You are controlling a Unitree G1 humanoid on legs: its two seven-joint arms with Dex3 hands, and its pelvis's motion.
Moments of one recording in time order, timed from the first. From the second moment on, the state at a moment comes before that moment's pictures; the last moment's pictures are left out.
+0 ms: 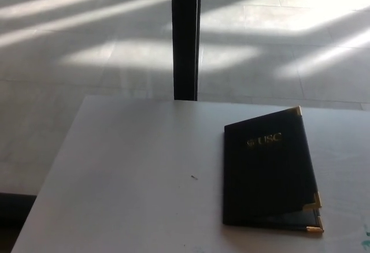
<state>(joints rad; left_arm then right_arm) -0.04 0.55 0.76 1.24 -0.35 -0.04 -0.23 -0.34 -0.34 -0.49 -0.08 0.57 0.37 -0.10</state>
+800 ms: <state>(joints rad) -0.04 0.56 0.75 1.25 -0.39 -0.05 -0.24 -0.27 -0.11 -0.36 0.14 0.53 0.37 -0.09</state>
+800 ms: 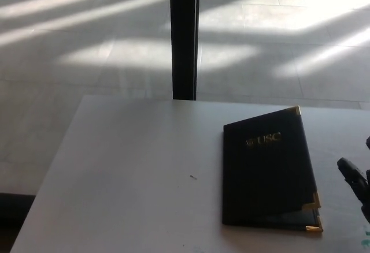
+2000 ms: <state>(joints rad) -0.04 0.56 0.71 1.25 -0.41 -0.06 -0.22 -0.18 0.08 -0.22 0.04 0.46 0.37 -0.15</state>
